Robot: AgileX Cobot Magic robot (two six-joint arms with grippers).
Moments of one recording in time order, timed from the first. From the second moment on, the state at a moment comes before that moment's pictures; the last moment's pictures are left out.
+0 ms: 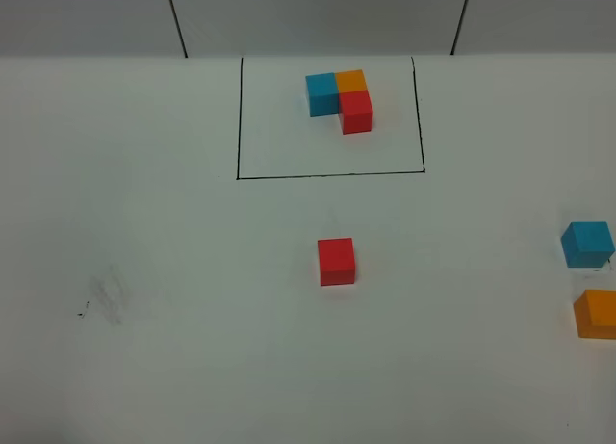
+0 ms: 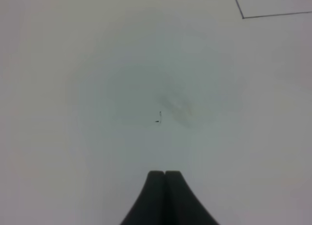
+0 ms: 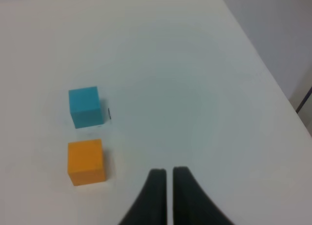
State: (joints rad) left arm 0.07 0.01 -0.51 -0.11 1.08 0.16; right arm 0.01 -0.01 -0.51 -0.24 1.09 0.21
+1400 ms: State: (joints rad) left arm 0.03 -0.01 -0.51 -0.11 1.08 0.16; right arm 0.01 -0.01 -0.51 -0.24 1.09 0.21
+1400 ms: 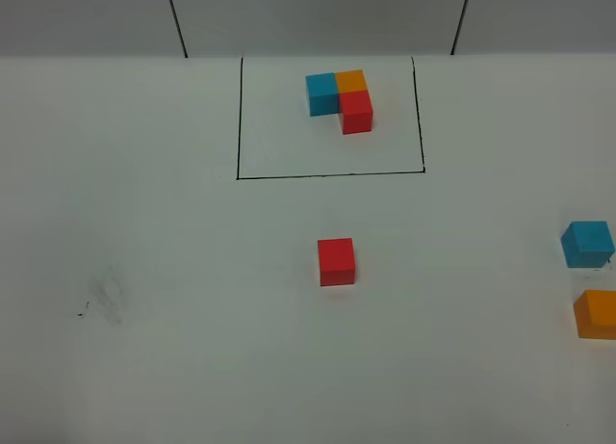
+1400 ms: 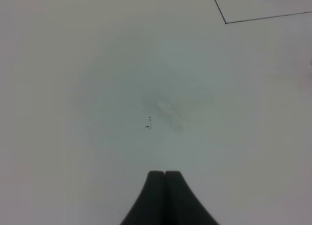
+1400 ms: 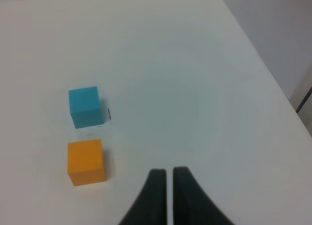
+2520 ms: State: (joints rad) left arm 0.03 -0.01 -0.51 -0.11 1.08 0.16; right arm 0.01 -0.01 -0.51 -0.24 1.09 0.21
